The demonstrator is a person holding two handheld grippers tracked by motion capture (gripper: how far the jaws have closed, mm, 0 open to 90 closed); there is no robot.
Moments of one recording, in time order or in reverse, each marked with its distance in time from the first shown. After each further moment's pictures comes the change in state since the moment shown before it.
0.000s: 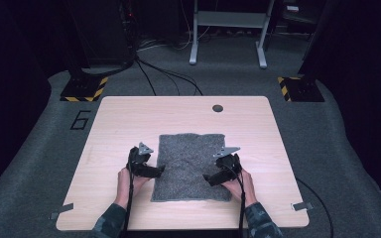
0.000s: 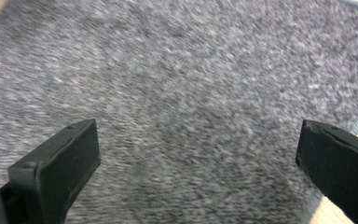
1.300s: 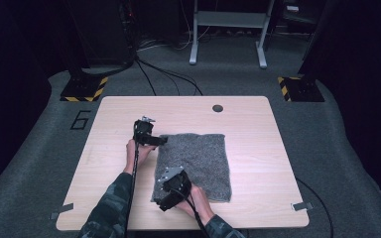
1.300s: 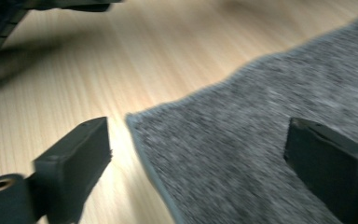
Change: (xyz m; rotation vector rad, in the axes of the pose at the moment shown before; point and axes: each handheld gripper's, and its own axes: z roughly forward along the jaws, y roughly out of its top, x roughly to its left) left arm 0.063 0.067 0.072 -0.002 -0.035 -0.157; right arm 0.151 0.046 0.051 -0.001 0.183 -0.226
